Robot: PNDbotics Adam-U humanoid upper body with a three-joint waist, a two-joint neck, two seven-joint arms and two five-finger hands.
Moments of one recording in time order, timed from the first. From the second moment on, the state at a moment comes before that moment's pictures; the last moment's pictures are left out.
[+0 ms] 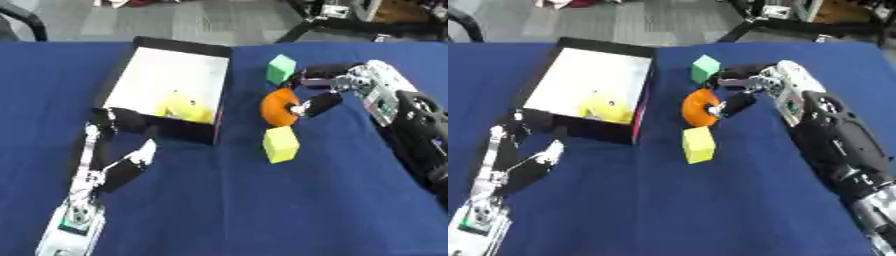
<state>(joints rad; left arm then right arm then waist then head) -0.18 0.11 -0.24 -1.73 -0.22 -0.06 0.15 -0.85 -0.39 0.23 -0.90 0.92 -0.46 0.61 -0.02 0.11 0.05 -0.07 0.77</state>
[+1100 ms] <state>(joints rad) -0.18 0.11 -0.24 -1.73 -0.22 -0.06 0.15 -0.92 -0.32 0.20 -0.92 0.83 -0.44 0.28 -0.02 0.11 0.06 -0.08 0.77</state>
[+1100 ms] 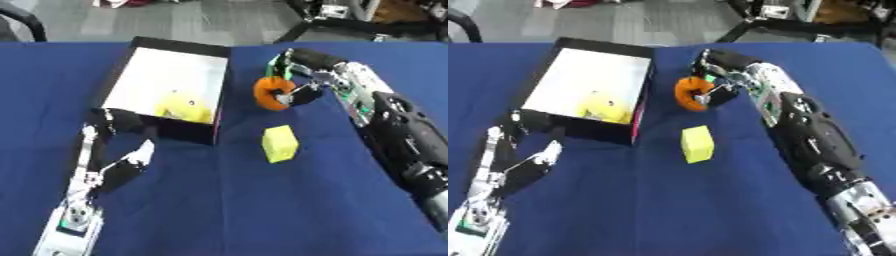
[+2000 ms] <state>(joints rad) -0.21 0.10 -0.27 -1.73 -0.22 -0.06 0.12 -1.07 -0.06 0.18 -0.81 0.91 -0.41 0.25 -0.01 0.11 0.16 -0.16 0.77</state>
